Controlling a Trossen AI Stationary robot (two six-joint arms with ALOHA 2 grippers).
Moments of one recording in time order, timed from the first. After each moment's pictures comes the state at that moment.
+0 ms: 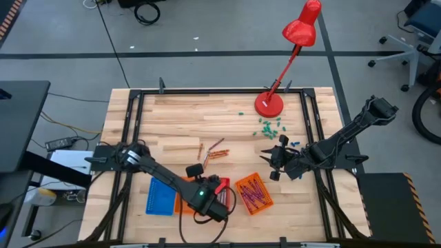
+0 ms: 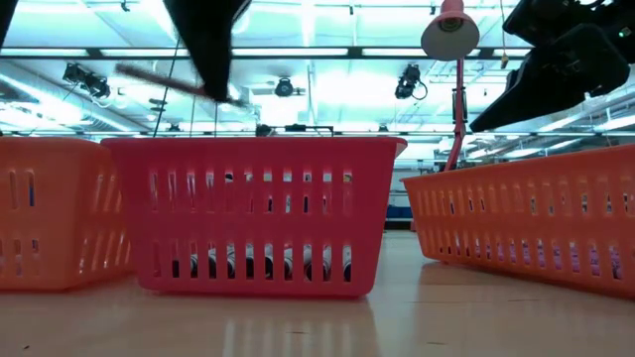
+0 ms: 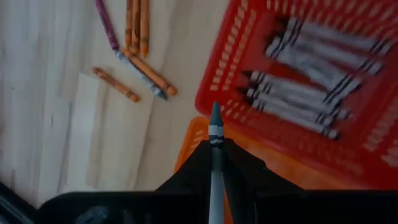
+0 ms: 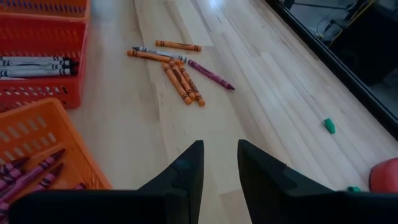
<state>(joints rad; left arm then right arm) -0.52 2.20 2.05 -1.54 -0.40 -0.84 0.53 1.09 0.49 -0.18 0.79 0.37</state>
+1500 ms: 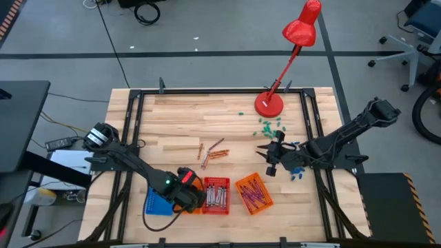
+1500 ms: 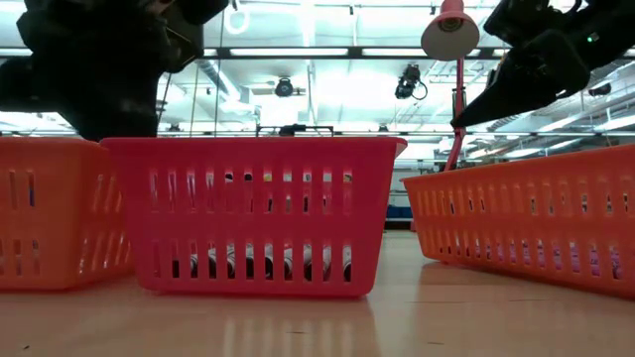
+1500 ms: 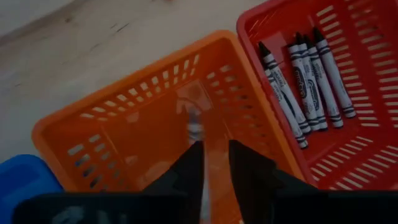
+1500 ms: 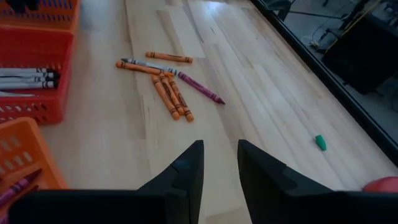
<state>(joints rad) -0.58 1.73 1.19 -0.75 -0.31 -1.61 0.42 1.09 0.49 -0.08 0.73 0.23</state>
